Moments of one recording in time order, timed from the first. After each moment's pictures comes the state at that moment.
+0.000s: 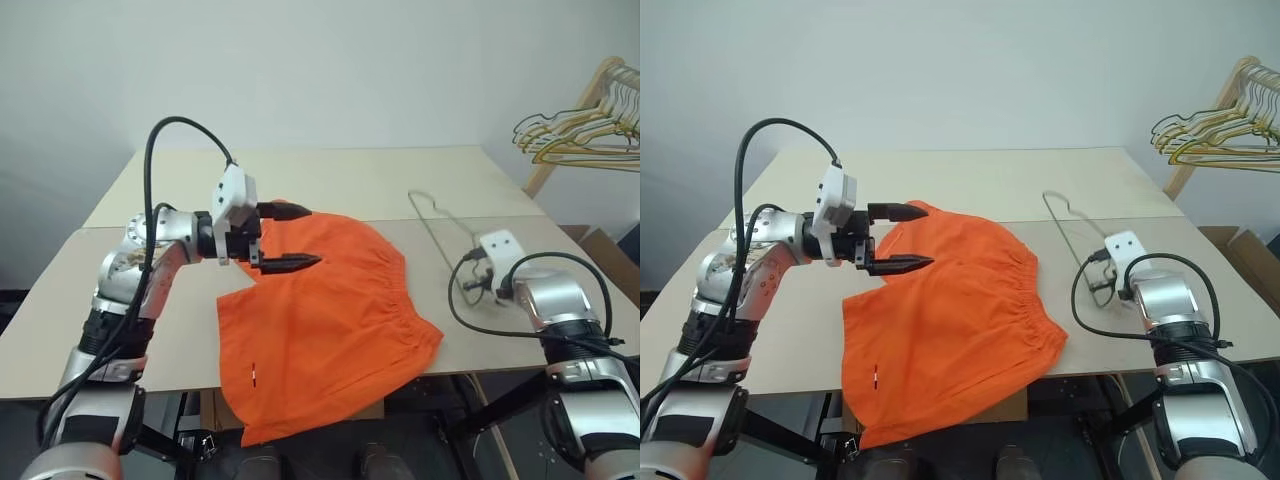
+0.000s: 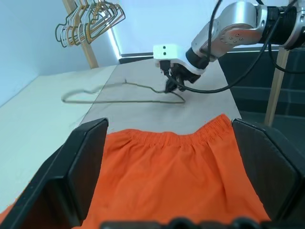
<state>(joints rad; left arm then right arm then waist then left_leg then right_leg) -0.72 0.59 -0.08 0.03 -0.49 0.41 -1.17 -0.60 -0.72 0.10 0.33 -0.05 0.72 0.31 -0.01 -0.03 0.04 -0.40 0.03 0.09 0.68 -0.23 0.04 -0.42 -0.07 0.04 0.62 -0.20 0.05</state>
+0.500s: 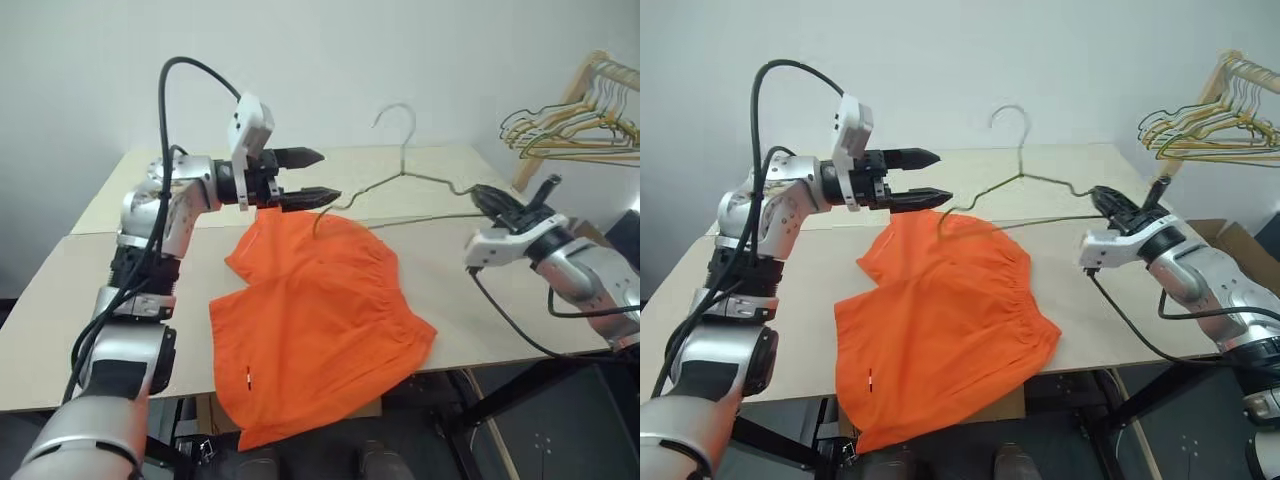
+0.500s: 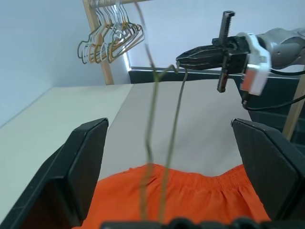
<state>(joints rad) -1.04 0.49 -0.12 0.39 -0.41 0.49 -1.15 -0.49 -1.06 0.24 0.23 -0.62 -0.51 -0.06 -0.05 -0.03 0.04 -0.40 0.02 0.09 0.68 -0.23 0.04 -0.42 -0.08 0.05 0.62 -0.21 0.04</state>
